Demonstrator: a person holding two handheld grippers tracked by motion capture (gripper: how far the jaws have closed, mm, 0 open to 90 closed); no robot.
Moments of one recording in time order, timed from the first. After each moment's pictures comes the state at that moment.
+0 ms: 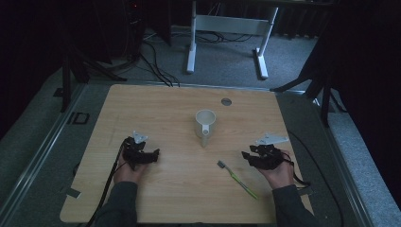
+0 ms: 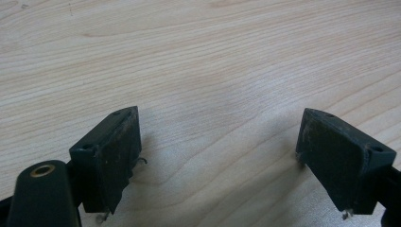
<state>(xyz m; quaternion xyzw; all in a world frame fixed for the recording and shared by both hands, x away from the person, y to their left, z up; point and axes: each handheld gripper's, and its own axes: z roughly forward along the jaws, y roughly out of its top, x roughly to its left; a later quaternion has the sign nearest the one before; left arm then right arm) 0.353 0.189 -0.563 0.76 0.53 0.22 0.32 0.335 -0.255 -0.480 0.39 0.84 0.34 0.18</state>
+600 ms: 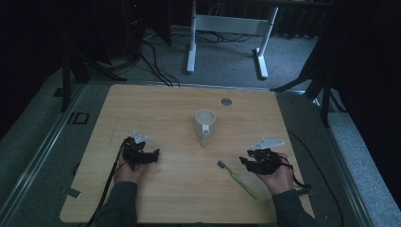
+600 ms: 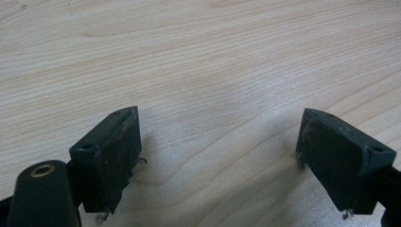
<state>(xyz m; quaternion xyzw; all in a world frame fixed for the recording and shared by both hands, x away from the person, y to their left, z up) 0.353 0.189 -0.563 0.76 0.53 0.22 0.31 0.319 -0.242 -0.474 0.38 0.85 0.32 0.18</state>
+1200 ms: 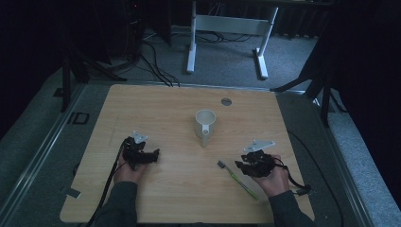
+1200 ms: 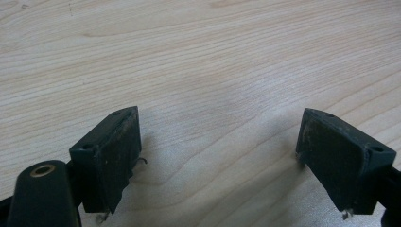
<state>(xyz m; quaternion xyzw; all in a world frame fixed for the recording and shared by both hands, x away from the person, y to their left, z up) 0.353 0.189 -0.563 0.76 0.53 0.22 0.31 0.314 -0.224 -0.477 0.36 0.87 0.29 0.15</state>
